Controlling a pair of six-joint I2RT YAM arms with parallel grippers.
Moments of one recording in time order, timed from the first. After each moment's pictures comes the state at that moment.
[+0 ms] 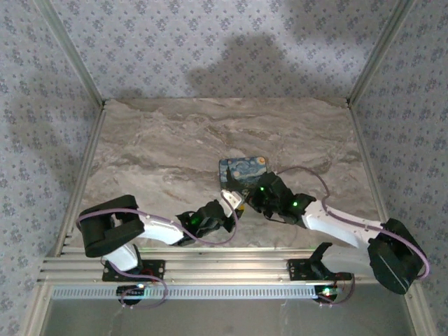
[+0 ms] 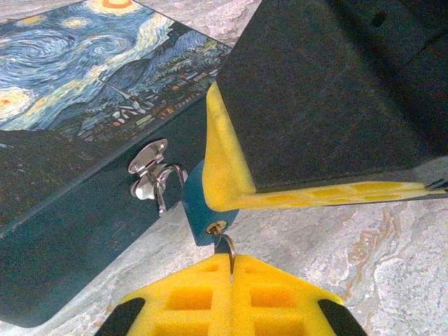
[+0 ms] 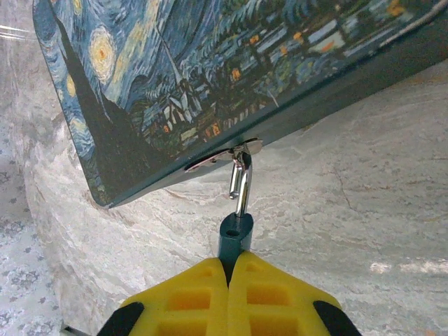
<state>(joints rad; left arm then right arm) -1.19 1.60 0.48 0.69 -0.24 -0.24 0.77 1.15 0.55 -0.19 -0.04 1.27</state>
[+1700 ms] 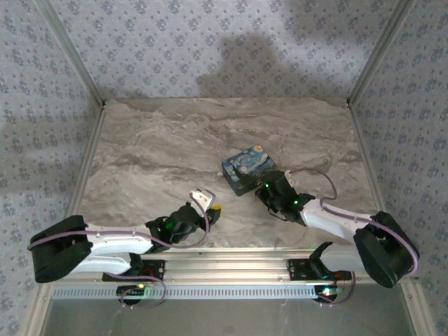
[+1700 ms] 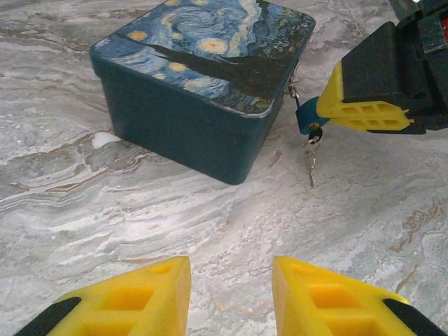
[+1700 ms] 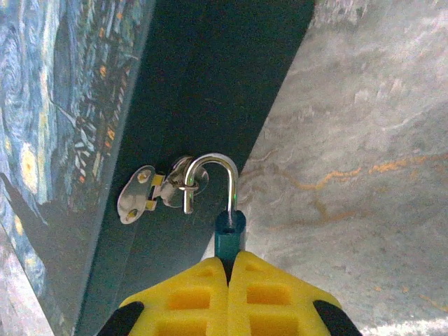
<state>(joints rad) -1.15 1.15 0.26 0.47 -0.37 -0.34 0.67 1.24 0.49 -0.05 0.15 1.31</state>
